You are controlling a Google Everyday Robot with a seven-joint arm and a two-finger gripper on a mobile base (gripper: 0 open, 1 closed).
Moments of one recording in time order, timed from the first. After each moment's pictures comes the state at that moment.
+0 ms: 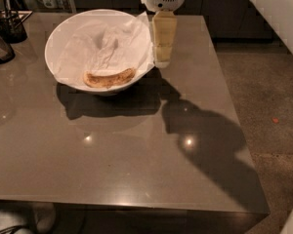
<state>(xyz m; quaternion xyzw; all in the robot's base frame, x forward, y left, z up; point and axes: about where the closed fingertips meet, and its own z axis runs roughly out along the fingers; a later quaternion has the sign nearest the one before) 0.594 -0.021 0.995 -0.75 0.64 -0.07 0.16</state>
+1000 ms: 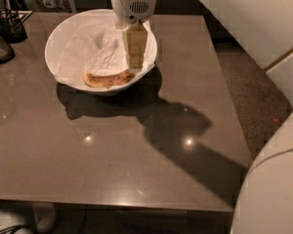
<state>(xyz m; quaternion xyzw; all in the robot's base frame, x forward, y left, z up) 0.596 0.032 0.966 -0.79 0.60 -0.03 0.13</state>
